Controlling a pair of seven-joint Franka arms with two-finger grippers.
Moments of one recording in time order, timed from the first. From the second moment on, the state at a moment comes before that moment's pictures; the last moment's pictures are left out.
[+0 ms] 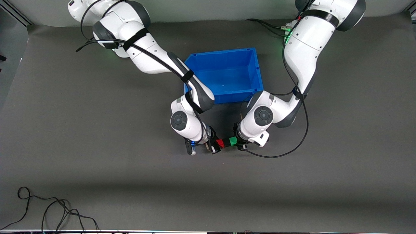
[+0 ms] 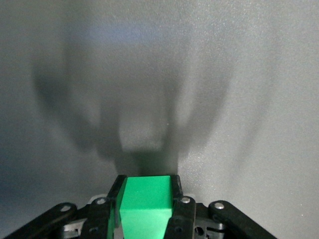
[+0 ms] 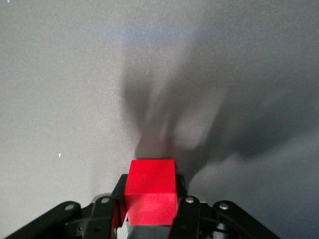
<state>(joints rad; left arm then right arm) -0.38 0.77 -0.21 -1.64 -0.05 2.52 -2.27 0.70 1.04 -0.05 -1.20 0.51 2.47 1.63</state>
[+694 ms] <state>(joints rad) -0.34 0.69 -0.19 -1.60 -0.03 2.32 -2.02 0.68 1.00 -0.13 -1.18 0.39 2.34 1.62</state>
